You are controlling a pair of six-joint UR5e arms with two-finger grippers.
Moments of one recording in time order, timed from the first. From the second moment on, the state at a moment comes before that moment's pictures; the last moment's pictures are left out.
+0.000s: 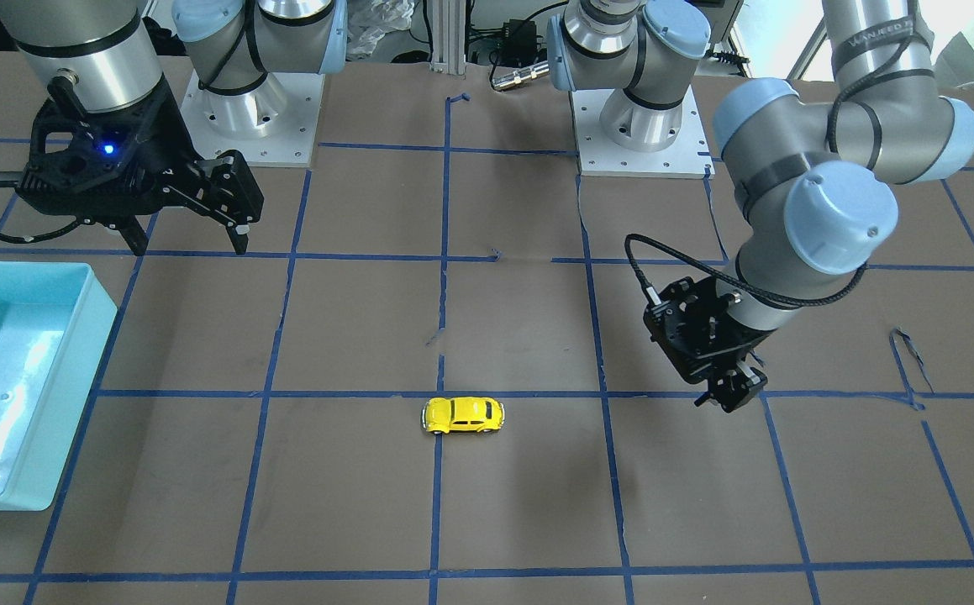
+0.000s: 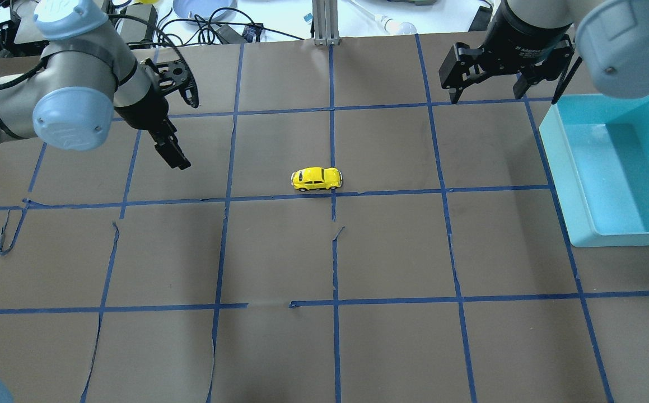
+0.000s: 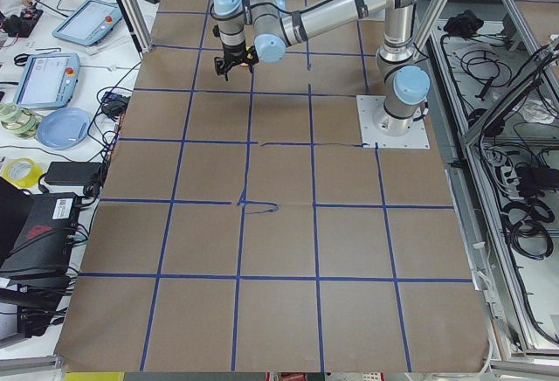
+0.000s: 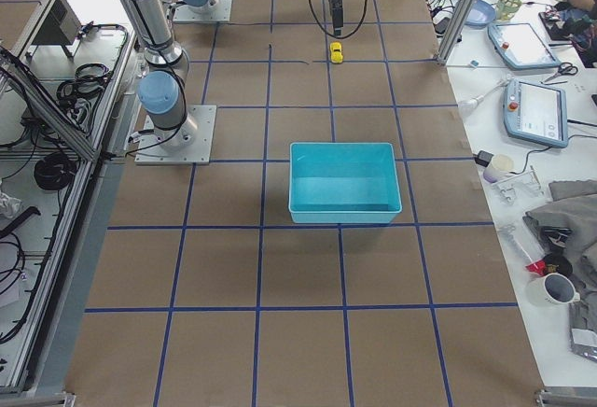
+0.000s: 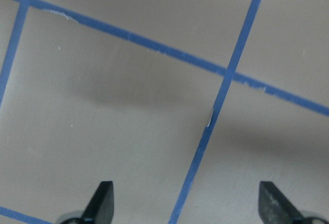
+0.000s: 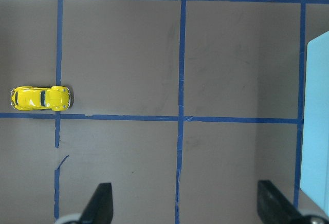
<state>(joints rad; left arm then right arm) -1.51 -1.82 -1.68 -1.21 1.52 1.09 1.59 -1.54 1.54 -1.71 -1.57 -0.02</state>
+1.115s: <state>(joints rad) -1.63 -1.59 -1.62 -1.44 1.64 0.25 1.63 -1.41 1.59 -1.82 -1.48 -0.52</state>
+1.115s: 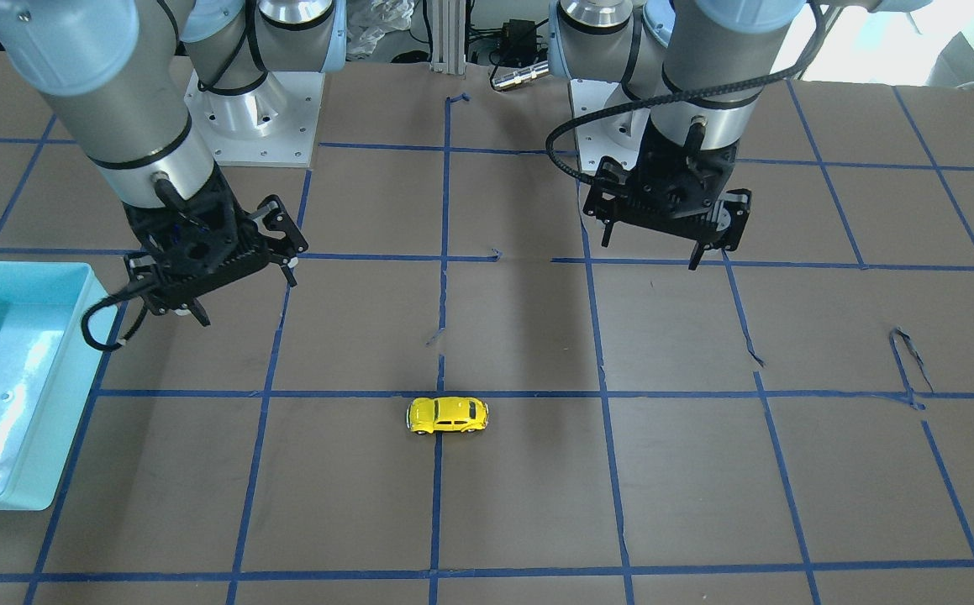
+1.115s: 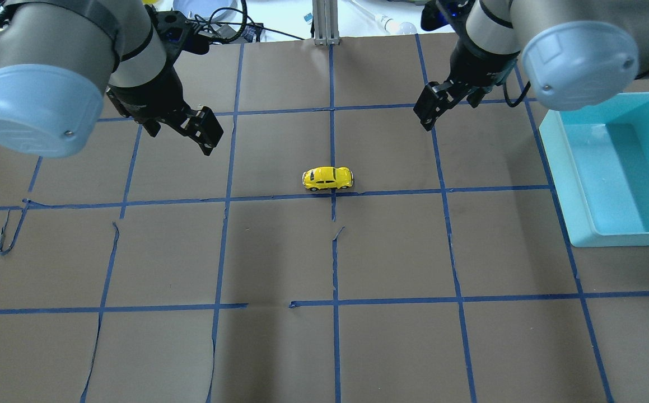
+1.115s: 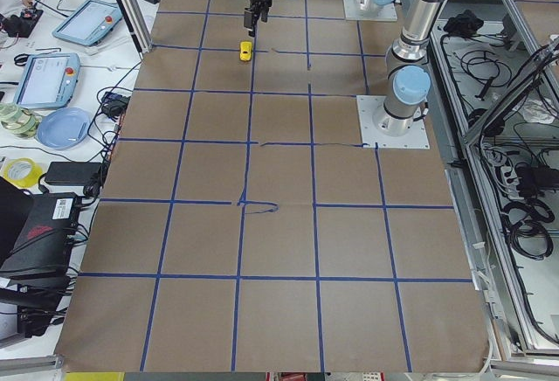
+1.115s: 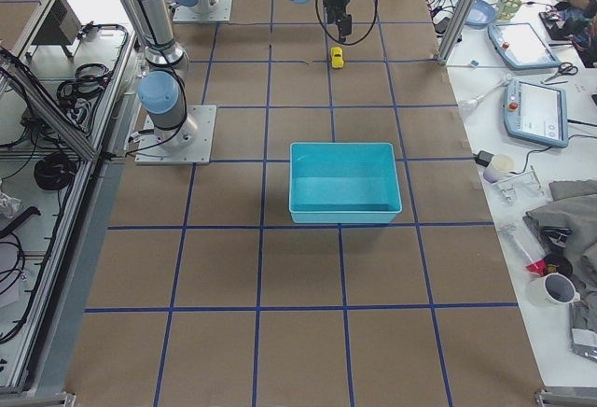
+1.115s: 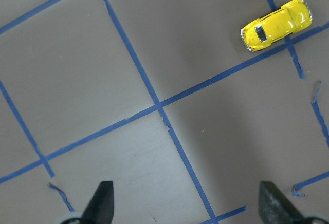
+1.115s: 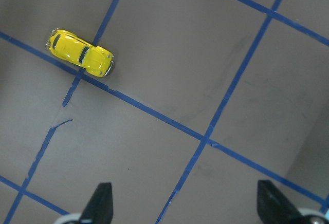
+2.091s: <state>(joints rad) -1.51 -1.55 -1.61 -1.47 1.62 0.12 1.91 -1.06 1.57 -2.16 -1.49 -1.21</state>
